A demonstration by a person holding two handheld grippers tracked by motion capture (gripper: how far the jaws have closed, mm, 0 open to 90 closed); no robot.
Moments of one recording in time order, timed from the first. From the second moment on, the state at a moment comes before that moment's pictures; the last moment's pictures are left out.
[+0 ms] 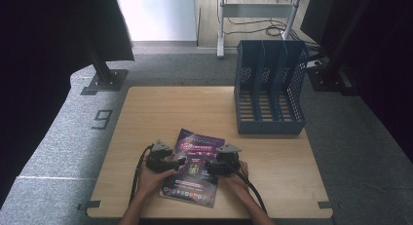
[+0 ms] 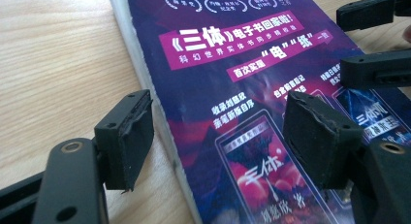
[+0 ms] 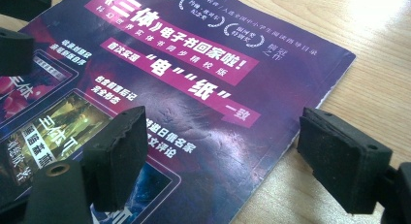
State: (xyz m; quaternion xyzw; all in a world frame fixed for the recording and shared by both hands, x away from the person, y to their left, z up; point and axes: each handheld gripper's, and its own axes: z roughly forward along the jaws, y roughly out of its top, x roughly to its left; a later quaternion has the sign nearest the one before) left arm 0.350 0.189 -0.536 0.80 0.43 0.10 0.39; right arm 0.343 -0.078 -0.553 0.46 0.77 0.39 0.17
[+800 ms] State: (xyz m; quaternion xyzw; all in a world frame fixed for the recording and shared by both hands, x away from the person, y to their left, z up) left arm 0.358 0.181 -0.544 0.79 0.46 0.10 0.39; right arm 0.343 -0.078 -0.553 0.46 0.78 0.39 0.17
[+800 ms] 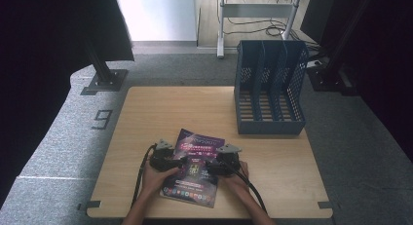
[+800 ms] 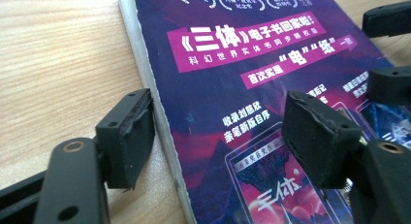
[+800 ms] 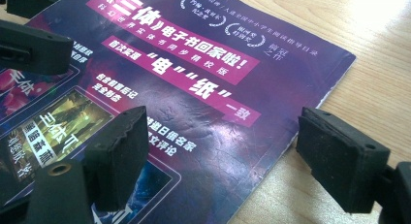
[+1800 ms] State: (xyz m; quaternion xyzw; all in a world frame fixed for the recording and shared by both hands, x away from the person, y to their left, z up) left arm 0.352 0.200 -0.522 0.75 0.44 0.02 0.49; right arm 0.343 -0.081 -0.553 0.47 0.77 0.39 0.17
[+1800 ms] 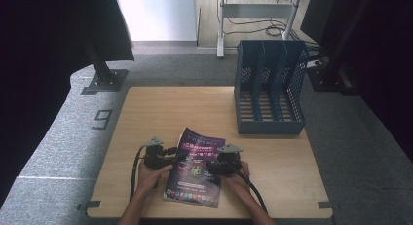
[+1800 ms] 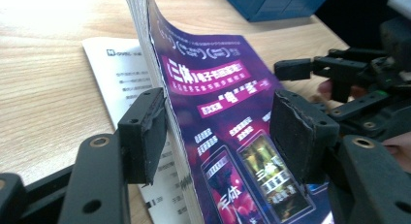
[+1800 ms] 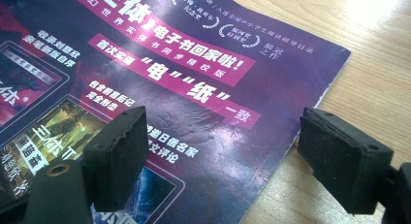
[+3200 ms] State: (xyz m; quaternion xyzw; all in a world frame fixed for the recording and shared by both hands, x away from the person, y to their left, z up) left arm 0.376 0.165 -0.530 0.80 0.42 0.06 0.42; right arm 0.343 -0.082 -0.553 0.47 0.77 0.39 0.17
